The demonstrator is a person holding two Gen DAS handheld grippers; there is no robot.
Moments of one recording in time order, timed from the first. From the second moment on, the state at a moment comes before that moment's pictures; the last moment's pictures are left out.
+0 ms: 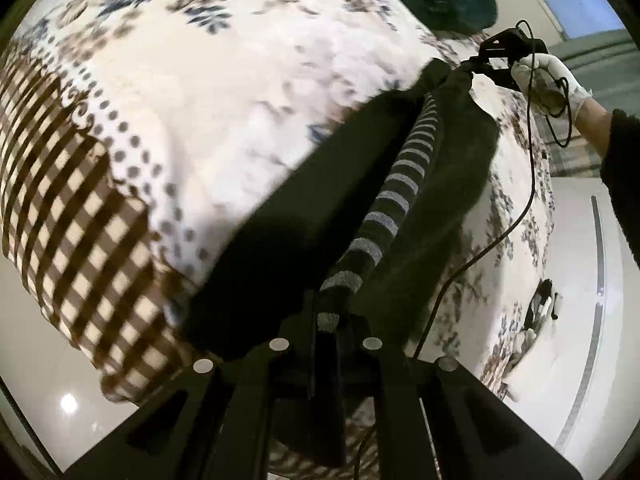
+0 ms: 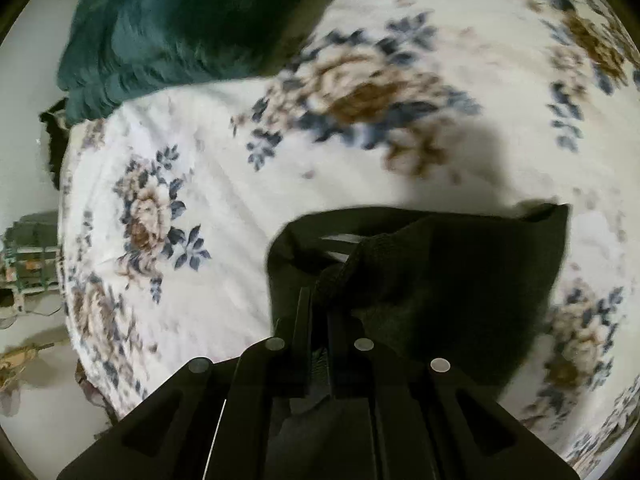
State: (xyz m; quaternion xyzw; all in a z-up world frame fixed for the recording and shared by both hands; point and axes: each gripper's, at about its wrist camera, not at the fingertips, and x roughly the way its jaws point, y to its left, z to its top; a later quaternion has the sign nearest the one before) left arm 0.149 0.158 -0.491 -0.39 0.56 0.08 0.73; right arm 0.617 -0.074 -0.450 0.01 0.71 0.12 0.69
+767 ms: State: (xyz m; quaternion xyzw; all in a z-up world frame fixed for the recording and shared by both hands) left arm 0.186 0.198 -0.560 -0.31 0.64 0.03 0.70; right arm 0.298 -0.199 -0.468 0.07 0.76 0.14 0.64
